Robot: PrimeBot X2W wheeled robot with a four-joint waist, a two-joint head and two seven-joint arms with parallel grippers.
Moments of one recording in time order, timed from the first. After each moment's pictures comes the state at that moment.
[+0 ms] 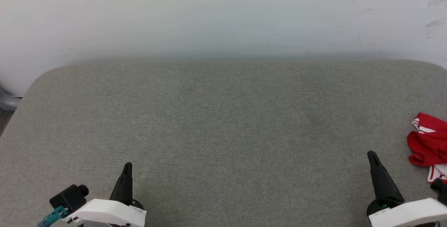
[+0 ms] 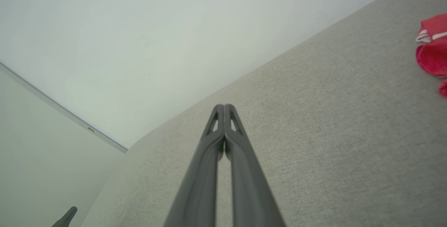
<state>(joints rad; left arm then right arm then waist) -0.01 0.08 0.02 0.26 -0.72 -0.12 -0.12 0.11 -0.07 -0.06 -0.03 0.73 0.13 0.01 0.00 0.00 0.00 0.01</state>
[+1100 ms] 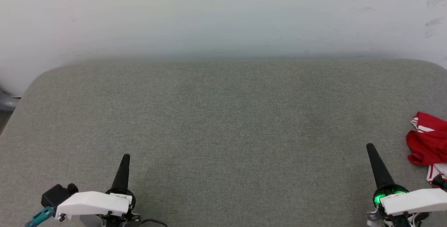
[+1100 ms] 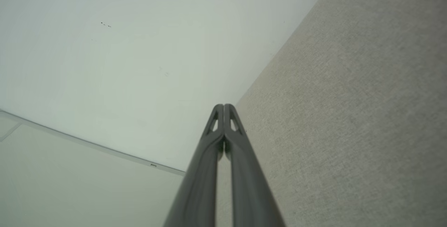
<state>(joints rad) -0.05 0.06 0.07 0.25 -1.14 -0.12 -0.01 0.01 -0.08 -0.06 0.10 1.17 0.13 0.04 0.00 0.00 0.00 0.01</state>
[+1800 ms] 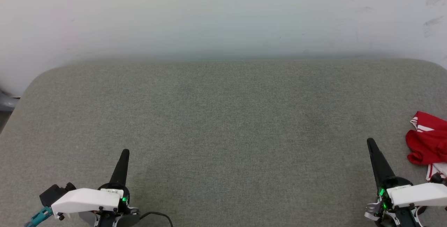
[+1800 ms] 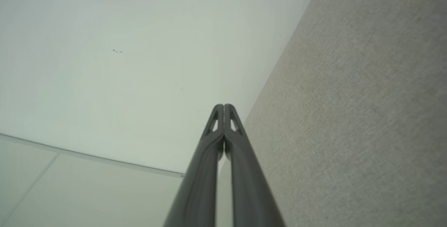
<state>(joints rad) -0.07 0.06 0.09 0.25 -1.34 -0.12 0.04 -0.04 -0.08 -0.06 0.16 1.37 0.13 0.05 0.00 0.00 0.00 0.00</state>
